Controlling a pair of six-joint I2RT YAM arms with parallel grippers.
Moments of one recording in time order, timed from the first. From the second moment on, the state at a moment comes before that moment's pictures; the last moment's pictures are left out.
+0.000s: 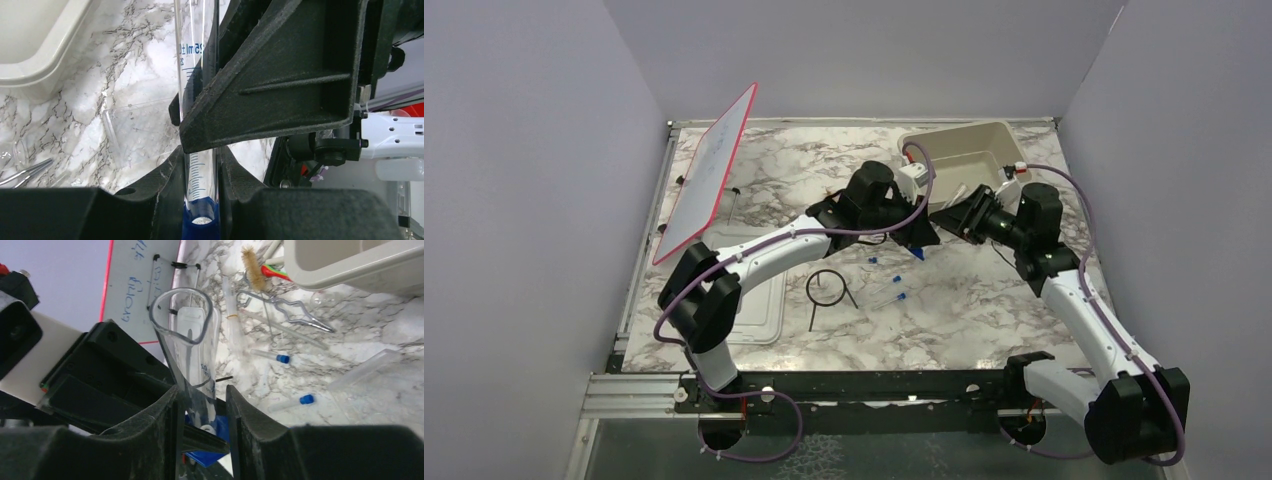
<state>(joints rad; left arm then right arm) -0.83 1.72 1.32 0.00 0.51 -0.36 0.16 1.03 0.73 -0.05 -0.59 0.82</state>
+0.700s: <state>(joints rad) -0.81 1.37 1.21 0.02 0.11 -0.28 0.16 1.14 0.93 -0.07 -0.42 0.87</state>
